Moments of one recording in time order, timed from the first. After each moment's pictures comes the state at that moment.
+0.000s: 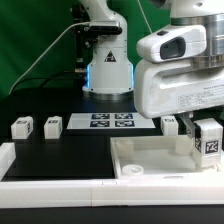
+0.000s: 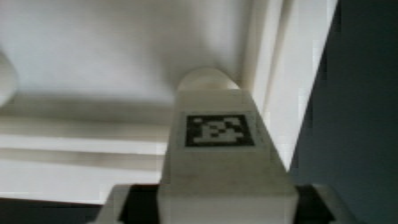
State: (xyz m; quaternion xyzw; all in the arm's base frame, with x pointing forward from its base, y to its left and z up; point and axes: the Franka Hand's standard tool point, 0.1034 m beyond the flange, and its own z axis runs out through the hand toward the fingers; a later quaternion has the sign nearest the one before) arm 0.632 0.112 0.086 -1.00 -0.04 0.01 0.06
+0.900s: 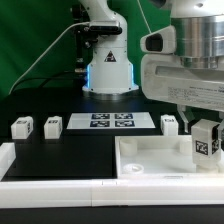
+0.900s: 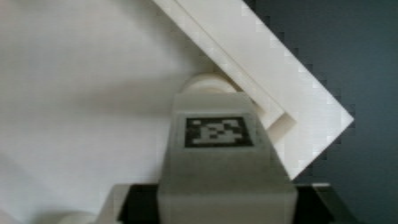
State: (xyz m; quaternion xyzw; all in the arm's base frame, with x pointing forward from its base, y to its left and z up) arm 0.632 0.109 0.084 -0.90 0.44 0.03 0.03
